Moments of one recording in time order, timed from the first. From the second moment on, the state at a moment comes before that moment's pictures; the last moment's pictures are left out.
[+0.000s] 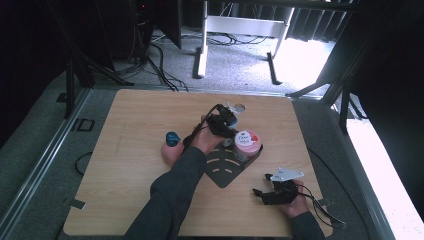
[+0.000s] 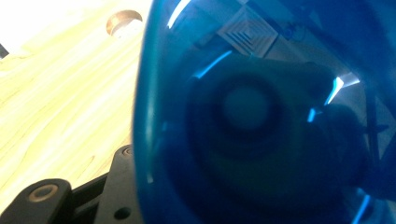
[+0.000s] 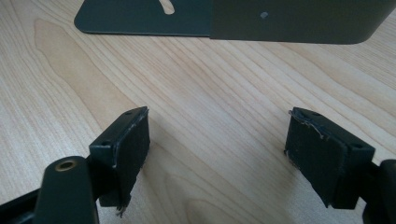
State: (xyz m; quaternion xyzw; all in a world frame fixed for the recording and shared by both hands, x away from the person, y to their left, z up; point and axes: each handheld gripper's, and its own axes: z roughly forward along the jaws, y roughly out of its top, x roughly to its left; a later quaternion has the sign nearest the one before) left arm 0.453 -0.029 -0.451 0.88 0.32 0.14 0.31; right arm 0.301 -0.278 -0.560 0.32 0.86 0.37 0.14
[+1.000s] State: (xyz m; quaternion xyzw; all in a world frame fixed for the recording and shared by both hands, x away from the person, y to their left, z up) left arm 0.462 -0.033 -0.463 0.87 0.35 0.13 0.33; right arm 0.301 -0.278 -0.560 0.32 0.86 0.37 0.14
